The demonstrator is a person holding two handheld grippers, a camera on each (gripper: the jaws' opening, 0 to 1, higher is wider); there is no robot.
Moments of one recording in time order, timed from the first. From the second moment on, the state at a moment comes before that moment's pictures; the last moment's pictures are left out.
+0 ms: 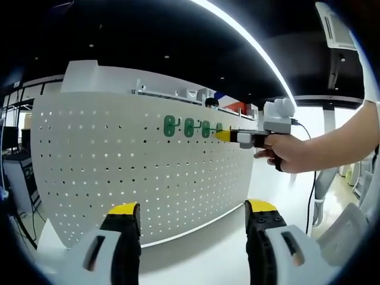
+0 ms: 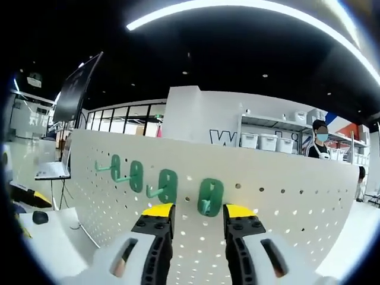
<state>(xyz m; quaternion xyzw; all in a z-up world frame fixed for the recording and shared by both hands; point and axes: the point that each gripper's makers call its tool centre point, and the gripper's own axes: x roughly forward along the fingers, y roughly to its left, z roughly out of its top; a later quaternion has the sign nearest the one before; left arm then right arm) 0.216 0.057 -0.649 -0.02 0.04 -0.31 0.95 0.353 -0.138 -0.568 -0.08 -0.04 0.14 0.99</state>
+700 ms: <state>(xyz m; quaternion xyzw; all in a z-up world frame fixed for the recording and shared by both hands) 0.217 0.056 -0.646 -0.02 0.04 -0.31 0.95 0.339 -0.130 -0.573 -0.06 -0.04 0.18 0.98</state>
